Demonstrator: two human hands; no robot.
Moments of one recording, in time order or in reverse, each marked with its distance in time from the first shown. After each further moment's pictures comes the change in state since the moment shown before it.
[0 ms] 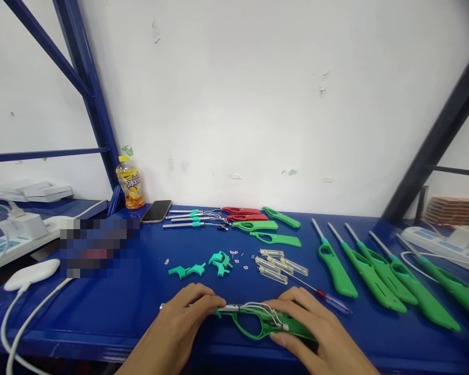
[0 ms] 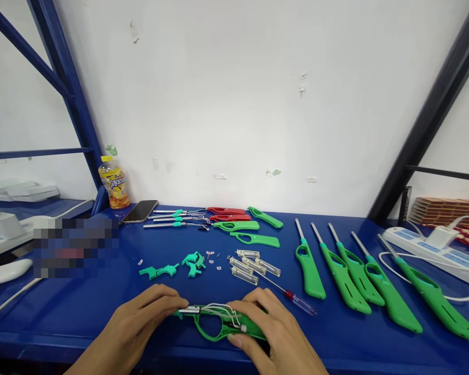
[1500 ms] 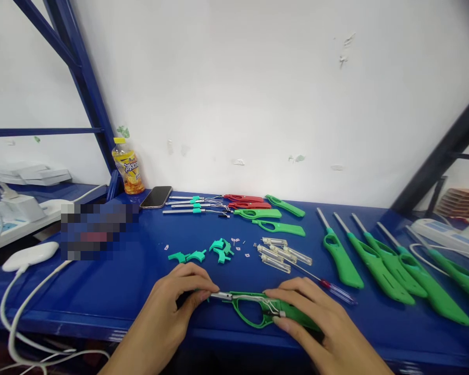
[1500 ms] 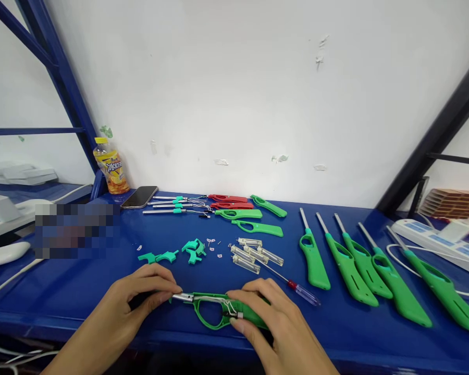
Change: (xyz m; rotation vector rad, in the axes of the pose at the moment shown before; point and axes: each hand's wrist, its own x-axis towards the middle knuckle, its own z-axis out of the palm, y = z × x) left_hand 0.011 0.012 -0.010 -0.243 0.017 -0.301; right_hand -0.008 0.005 0.002 -0.087 0.033 -0.030
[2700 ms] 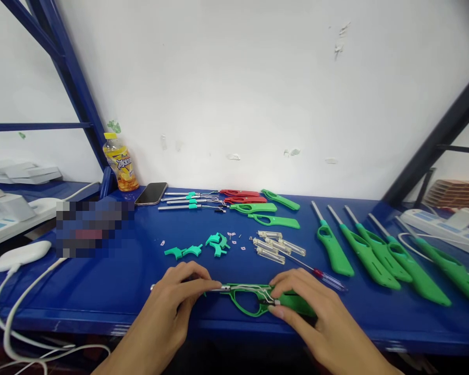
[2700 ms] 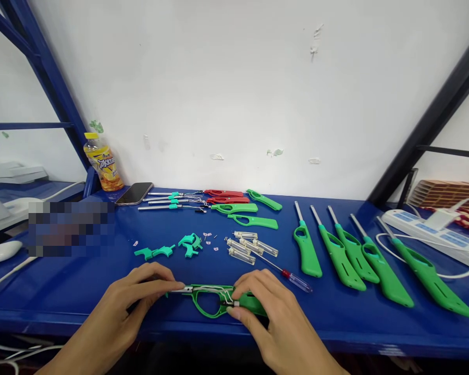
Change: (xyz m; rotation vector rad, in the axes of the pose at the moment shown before) left_hand -0.013 -0.005 0.003 0.280 -0.042 0.164; right_hand -0.003 0.000 -0.001 0.155 -0.034 0.092
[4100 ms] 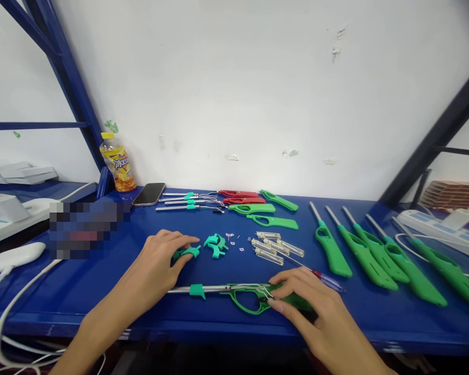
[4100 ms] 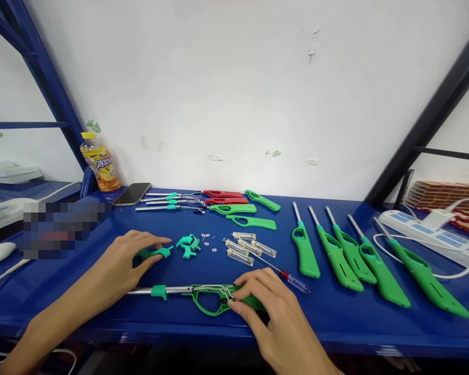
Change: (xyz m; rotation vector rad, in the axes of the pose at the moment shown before) left_hand 0.049 -0.051 -0.028 0.260 0.087 -0.016; right_hand 0.003 0.003 0.004 -0.057 0.184 -0.100
